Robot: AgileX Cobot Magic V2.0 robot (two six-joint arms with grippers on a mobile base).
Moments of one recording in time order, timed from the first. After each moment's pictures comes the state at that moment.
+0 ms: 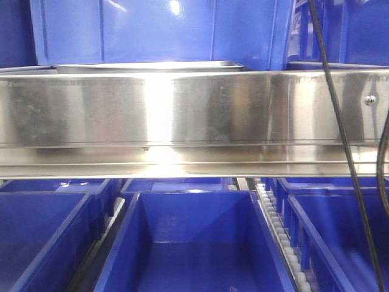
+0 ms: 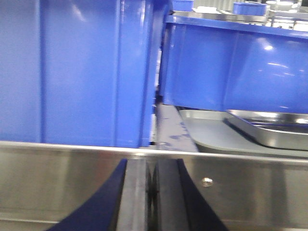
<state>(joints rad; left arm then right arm) -0.01 0.01 0.00 0.06 0.01 -0.08 0.72 1.55 -1.44 -0.51 0.12 0.71</state>
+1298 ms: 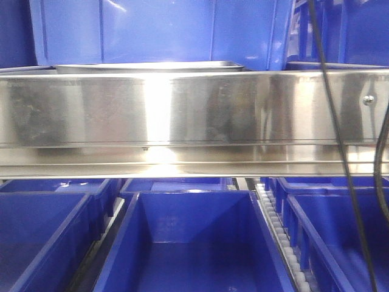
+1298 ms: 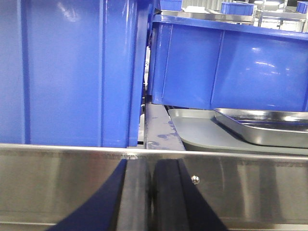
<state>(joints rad) -0.04 0.01 0.00 0.06 0.01 -0.08 0.75 1.53 -1.41 -0.44 0.28 0.71</state>
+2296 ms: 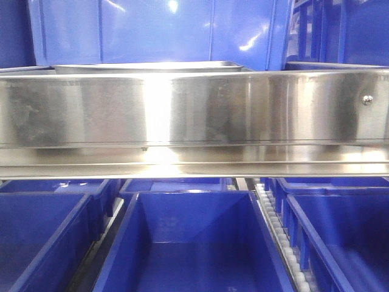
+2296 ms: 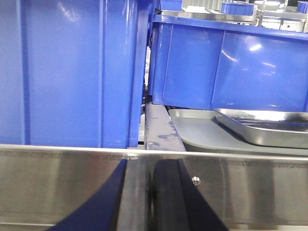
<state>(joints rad) -0.04 0.01 0.00 0.06 0.01 -0.08 0.21 0.29 -0.31 -0.55 0.04 0.71</state>
